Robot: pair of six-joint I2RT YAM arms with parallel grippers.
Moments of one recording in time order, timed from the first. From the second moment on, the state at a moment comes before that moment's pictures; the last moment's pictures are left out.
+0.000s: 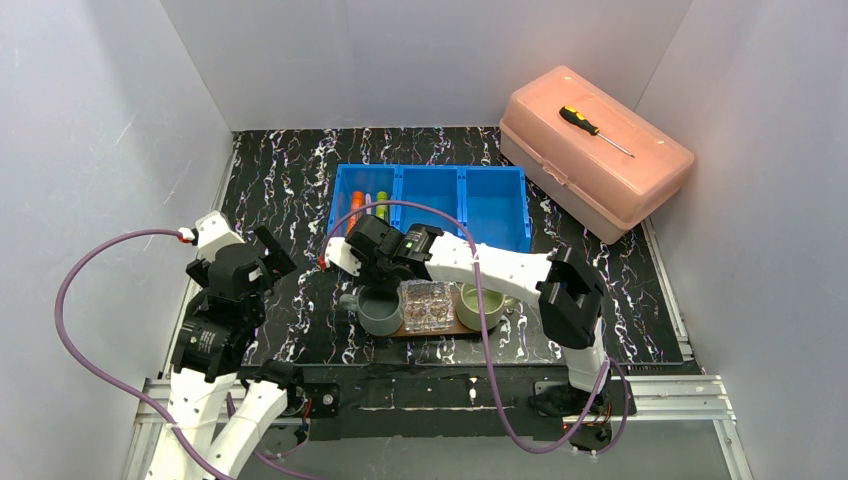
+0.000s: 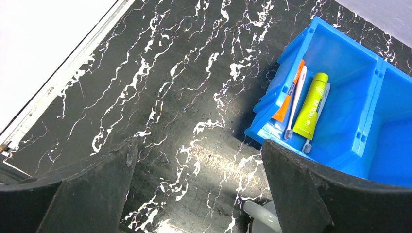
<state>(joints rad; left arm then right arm) -0.27 0.56 0.94 -0.90 -0.58 -0.51 1.17 1.95 1.69 -0.70 -0.02 -0.36</state>
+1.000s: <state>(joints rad) -0.27 0.56 0.94 -0.90 -0.58 -0.51 1.16 1.87 1.69 -0.66 0.11 -0.31</state>
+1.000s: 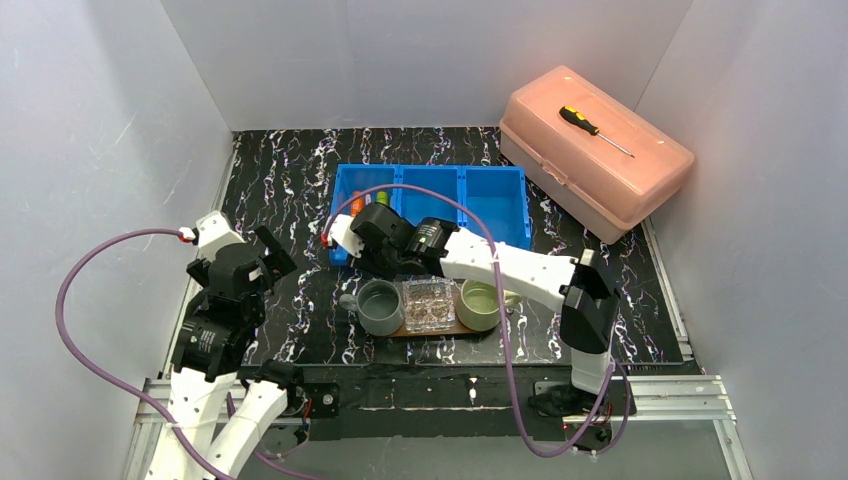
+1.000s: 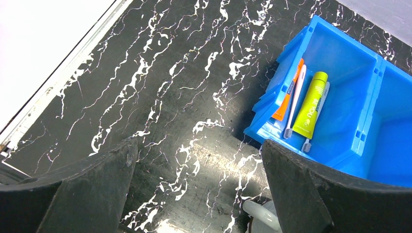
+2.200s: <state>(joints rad) -0.27 0.99 1.10 -0.84 -0.12 -0.40 1.07 1.47 1.47 -0.58 0.43 0.01</state>
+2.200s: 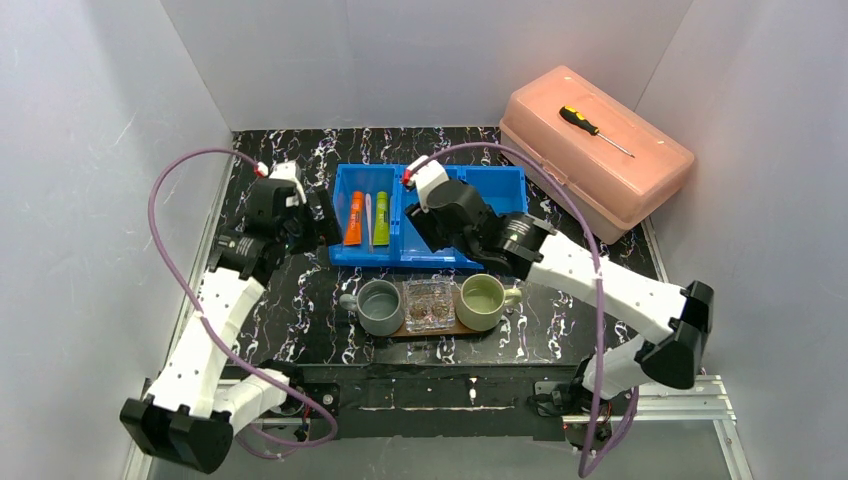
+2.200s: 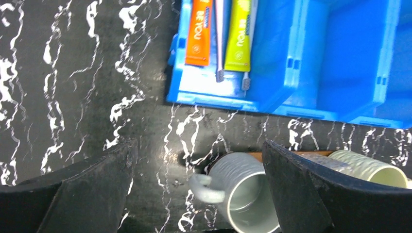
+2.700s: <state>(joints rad) -0.40 1.45 1.46 -0.92 -0.09 -0.39 1.07 1.24 1.30 -0.59 0.42 0.08</state>
